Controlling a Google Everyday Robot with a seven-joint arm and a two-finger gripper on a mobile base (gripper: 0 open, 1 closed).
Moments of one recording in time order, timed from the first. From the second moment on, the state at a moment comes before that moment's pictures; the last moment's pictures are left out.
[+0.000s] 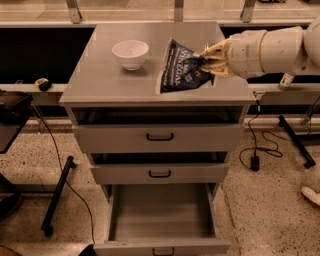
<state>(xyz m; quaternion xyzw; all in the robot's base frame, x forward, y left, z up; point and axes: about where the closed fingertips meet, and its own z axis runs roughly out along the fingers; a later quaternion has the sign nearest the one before) 0.638 -0.123 0.963 -0.78 0.28 -0.19 0.52</state>
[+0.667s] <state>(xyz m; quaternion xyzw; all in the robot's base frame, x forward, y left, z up) 0.650 -0.133 0.967 -0.77 0.32 -0.21 0.52</state>
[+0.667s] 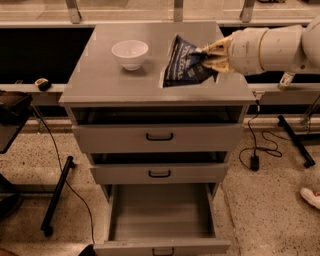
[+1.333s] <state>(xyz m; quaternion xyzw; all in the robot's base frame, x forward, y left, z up) 0.708 -0.161 0.941 -0.72 0.43 -0.28 0.46</state>
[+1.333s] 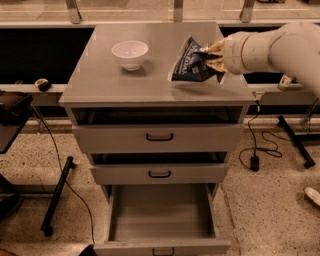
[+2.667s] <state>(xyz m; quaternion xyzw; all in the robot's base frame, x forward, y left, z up) 0.717 -0.170 0.899 -0.67 0.52 -0.23 0.47</state>
